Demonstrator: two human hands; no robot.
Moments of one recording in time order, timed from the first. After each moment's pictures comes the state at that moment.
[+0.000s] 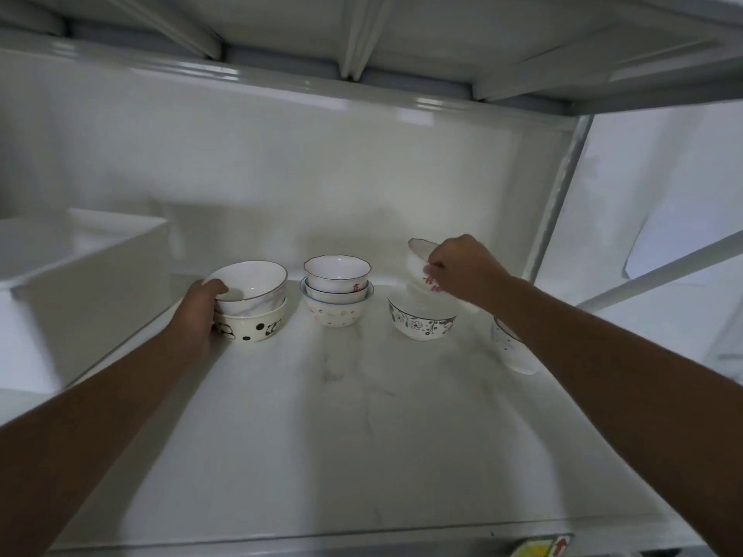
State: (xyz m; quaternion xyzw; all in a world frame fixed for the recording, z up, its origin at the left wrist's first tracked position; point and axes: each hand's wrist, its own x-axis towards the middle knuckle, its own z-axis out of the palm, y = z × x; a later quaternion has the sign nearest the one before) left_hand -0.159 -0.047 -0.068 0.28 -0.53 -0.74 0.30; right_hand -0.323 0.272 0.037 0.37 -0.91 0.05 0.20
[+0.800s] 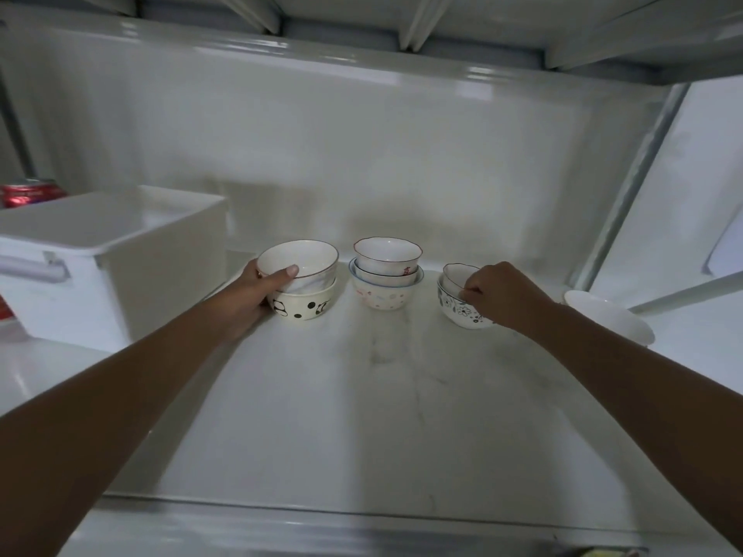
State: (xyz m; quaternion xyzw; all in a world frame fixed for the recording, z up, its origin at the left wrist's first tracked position) left_hand -0.142 -0.065 -0.074 0.08 -0.66 -0.73 0.19; right_hand -0.329 0.260 -0.021 0.40 -0.90 0.03 0.15
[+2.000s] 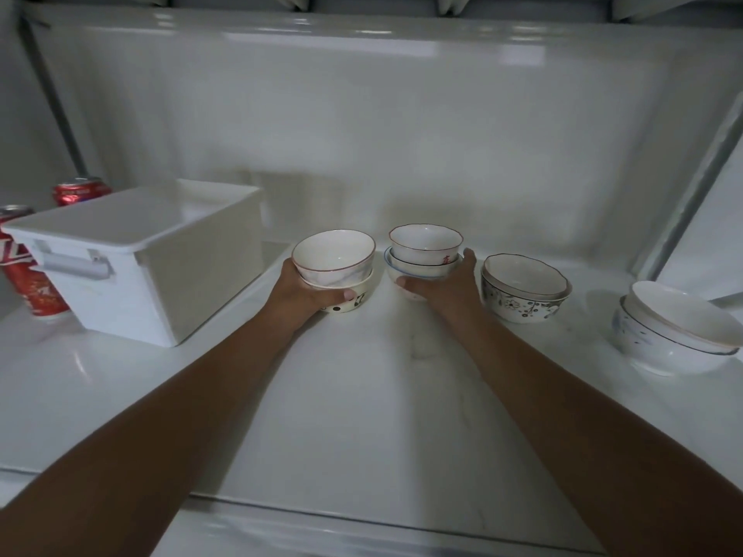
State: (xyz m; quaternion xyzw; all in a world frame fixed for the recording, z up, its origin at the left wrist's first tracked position) left_hand -0.154 -0.059 -0.096 0.09 -0.73 -0.60 0.30; right_hand -0.297 0.134 -0.079 0.18 -0.77 0.61 -0.02
